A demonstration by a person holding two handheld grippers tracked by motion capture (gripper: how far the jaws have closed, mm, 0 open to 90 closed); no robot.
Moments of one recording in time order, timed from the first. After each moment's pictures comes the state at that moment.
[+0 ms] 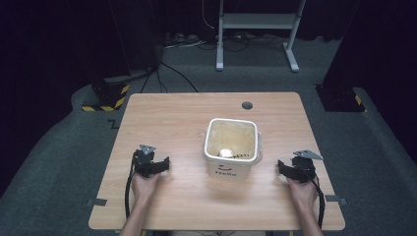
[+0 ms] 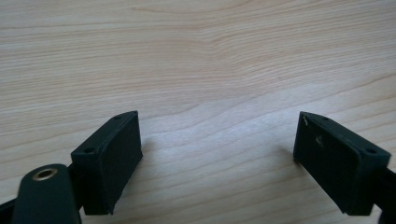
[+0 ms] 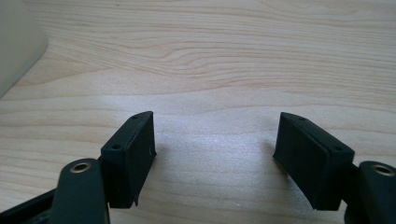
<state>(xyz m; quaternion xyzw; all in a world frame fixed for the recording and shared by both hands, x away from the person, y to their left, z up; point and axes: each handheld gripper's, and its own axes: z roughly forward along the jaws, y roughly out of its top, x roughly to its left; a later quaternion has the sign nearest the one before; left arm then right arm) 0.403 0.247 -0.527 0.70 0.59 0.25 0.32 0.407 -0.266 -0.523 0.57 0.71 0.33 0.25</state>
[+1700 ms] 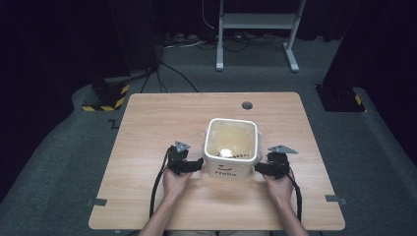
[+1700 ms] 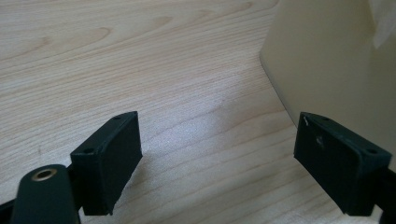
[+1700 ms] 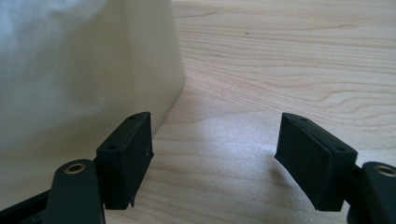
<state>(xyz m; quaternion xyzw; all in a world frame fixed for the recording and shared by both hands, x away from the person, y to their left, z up) 0.415 0.149 -0.517 0.75 0.52 0.18 0.37 0.417 -0.191 -0.514 0.53 0.74 0.38 0.19</state>
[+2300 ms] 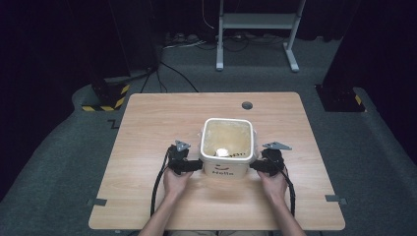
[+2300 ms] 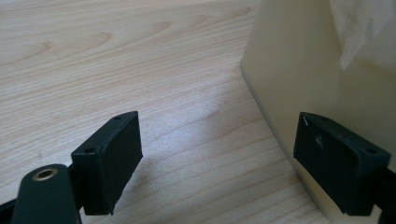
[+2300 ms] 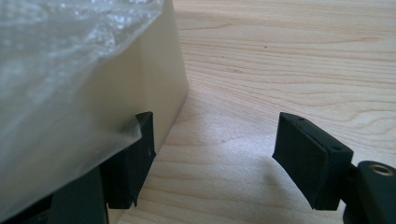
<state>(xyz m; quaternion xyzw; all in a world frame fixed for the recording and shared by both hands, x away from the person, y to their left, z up) 0.416 0.150 -0.513 0.74 0.52 0.18 0.37 0.424 -0.172 -0.509 0.54 0.73 0.37 0.19</state>
